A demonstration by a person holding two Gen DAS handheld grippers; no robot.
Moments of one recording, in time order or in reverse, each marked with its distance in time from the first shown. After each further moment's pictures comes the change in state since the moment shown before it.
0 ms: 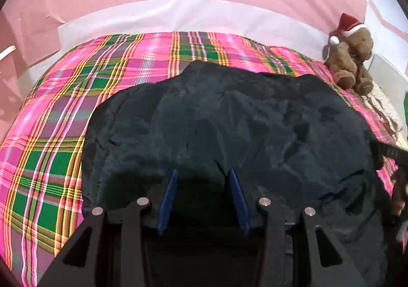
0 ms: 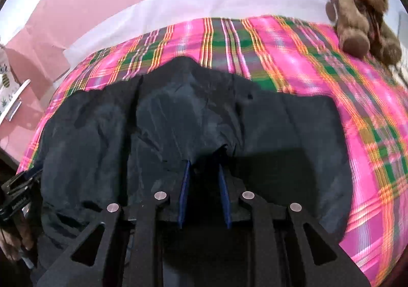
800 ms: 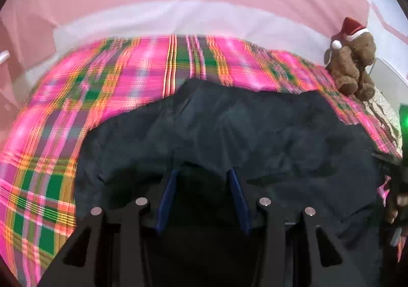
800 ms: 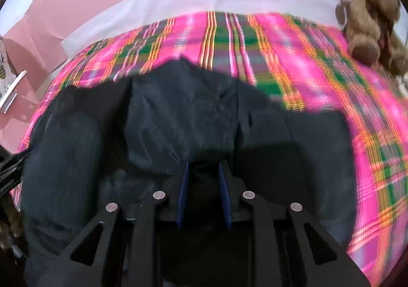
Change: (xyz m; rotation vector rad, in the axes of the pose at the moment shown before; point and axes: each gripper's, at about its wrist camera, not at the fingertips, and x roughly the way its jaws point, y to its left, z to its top) left arm 0.024 0.002 0.028 -0.012 0.006 -0.031; right arm 0.028 -0.008 0.018 -0.050 0.035 -0.006
